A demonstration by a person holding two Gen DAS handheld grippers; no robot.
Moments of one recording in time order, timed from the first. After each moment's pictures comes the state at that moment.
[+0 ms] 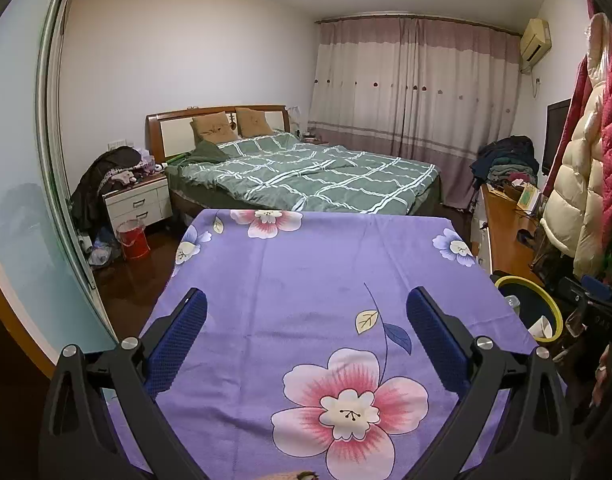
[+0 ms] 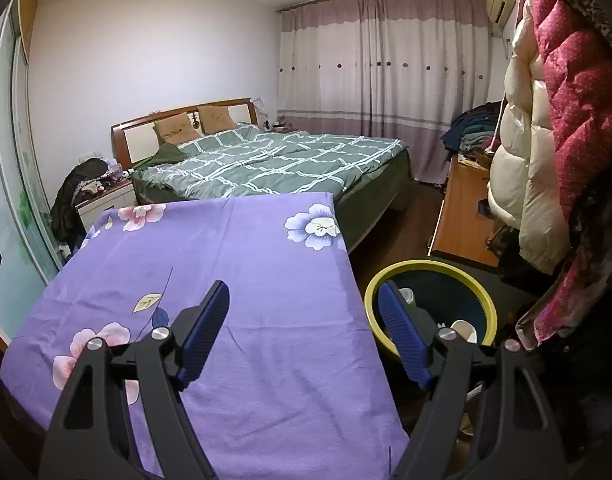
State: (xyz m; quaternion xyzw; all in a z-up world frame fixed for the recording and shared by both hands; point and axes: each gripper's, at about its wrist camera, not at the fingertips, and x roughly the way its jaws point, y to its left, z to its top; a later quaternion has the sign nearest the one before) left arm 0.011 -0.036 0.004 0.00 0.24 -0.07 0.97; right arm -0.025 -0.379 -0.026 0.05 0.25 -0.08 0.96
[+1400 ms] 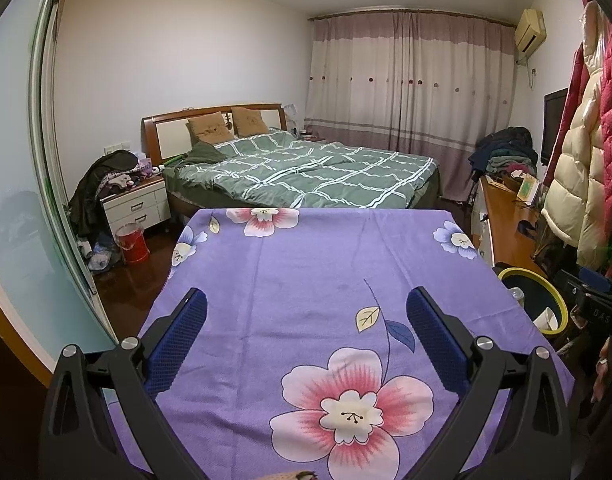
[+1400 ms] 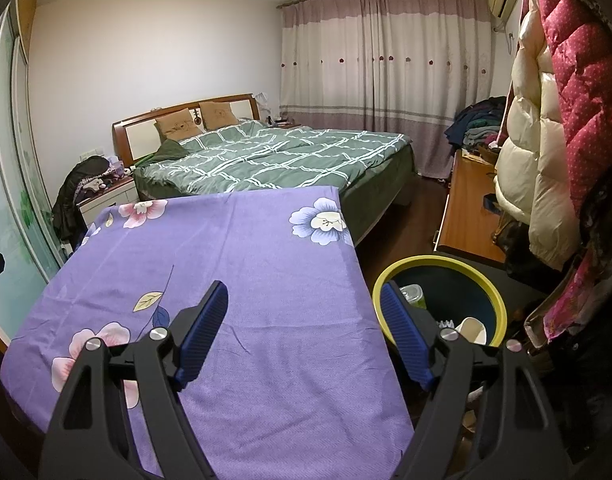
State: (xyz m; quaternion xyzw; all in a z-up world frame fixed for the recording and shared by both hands) left arm 0.020 -0.039 -0.007 0.02 0.24 -0.08 0.97; right arm -0.014 -0.376 -0.032 0.05 0.26 -0.08 0.96
